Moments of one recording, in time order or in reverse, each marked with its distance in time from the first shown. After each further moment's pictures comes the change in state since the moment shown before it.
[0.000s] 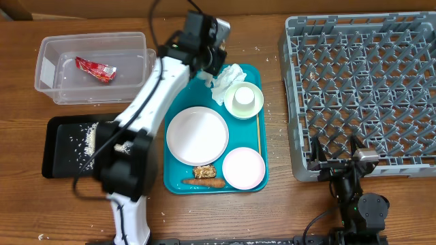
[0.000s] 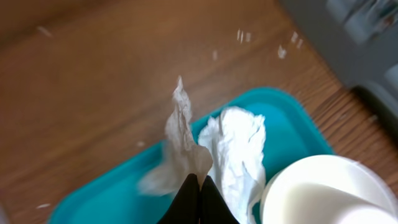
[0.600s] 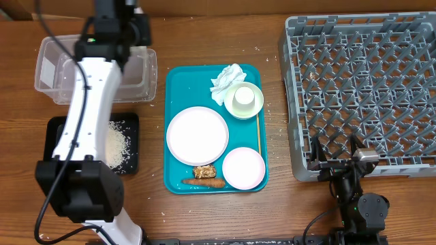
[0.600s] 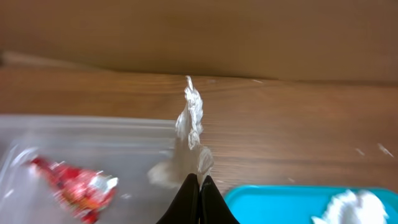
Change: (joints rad) left arm 0.322 -0.216 0.000 -0.017 -0.173 -0.205; right arm 0.000 0.000 0.000 0.000 0.000 0.000
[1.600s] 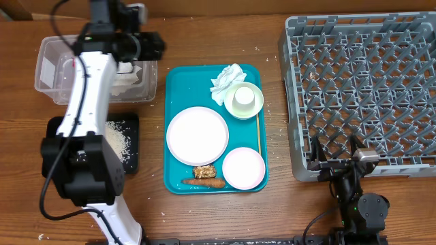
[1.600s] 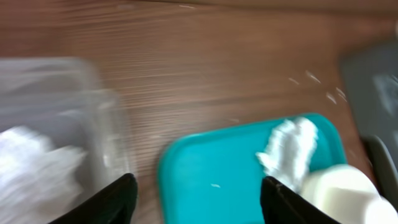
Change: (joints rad) left arm 0.040 0.128 0.000 -0.103 0.419 0.080; right arm 0.000 0.000 0.000 0.000 0.000 -0.001
